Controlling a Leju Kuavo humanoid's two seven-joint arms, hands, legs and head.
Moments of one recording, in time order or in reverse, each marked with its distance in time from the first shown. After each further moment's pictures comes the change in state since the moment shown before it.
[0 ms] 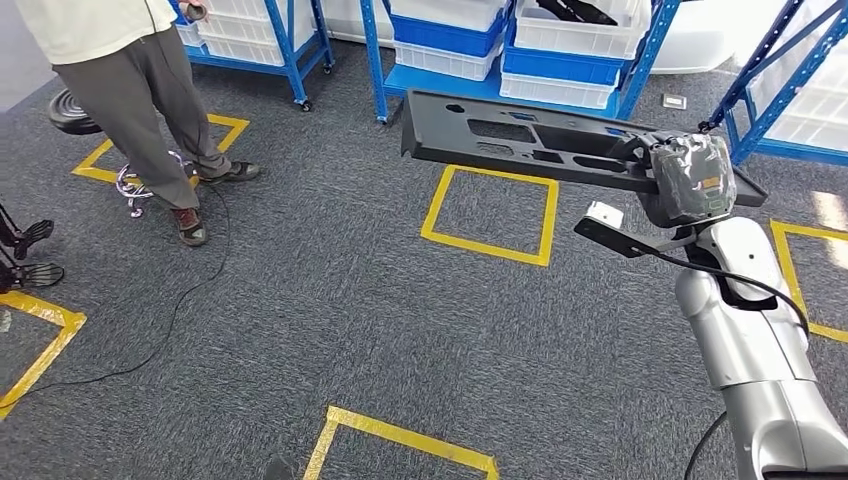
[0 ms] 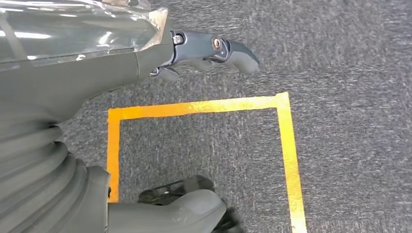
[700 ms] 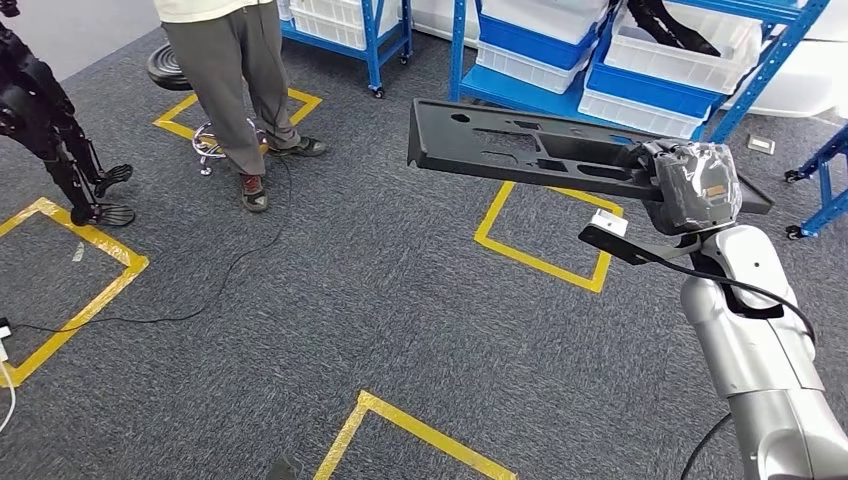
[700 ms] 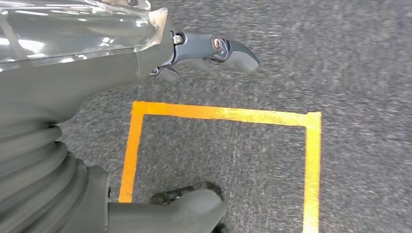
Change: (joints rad) left arm 0.002 -0.007 -0.007 0.001 -0.033 -0.004 0.027; right arm 0.019 -0.025 -0.002 -0.014 0.003 -0.003 0.006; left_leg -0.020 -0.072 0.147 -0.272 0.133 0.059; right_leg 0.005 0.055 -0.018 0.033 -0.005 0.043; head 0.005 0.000
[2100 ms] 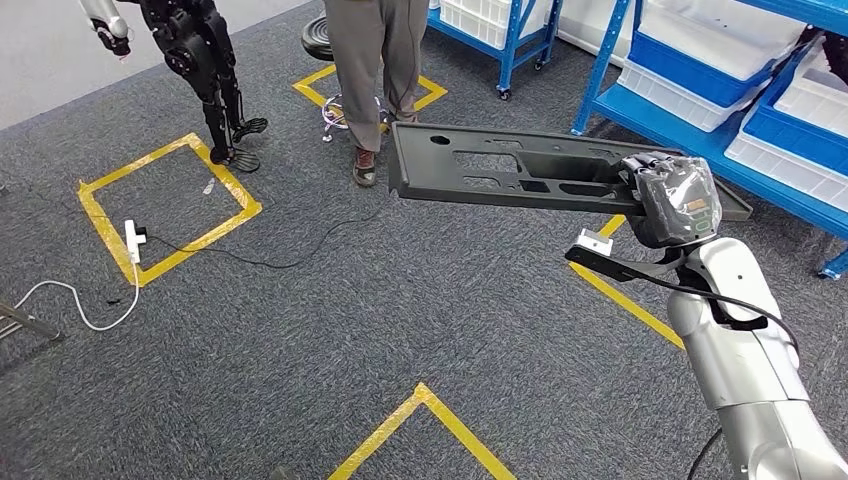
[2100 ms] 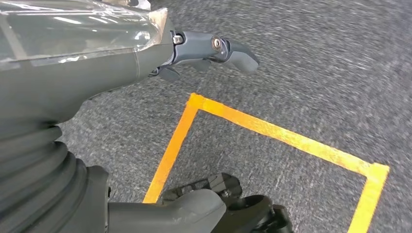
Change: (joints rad) left arm 0.026 0.018 -0.006 0.002 -0.012 -0.006 0.029; right arm 0.066 0.011 0.004 -0.056 -0.008 -0.013 -0.040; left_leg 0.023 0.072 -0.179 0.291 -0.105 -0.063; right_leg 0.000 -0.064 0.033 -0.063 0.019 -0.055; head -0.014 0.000
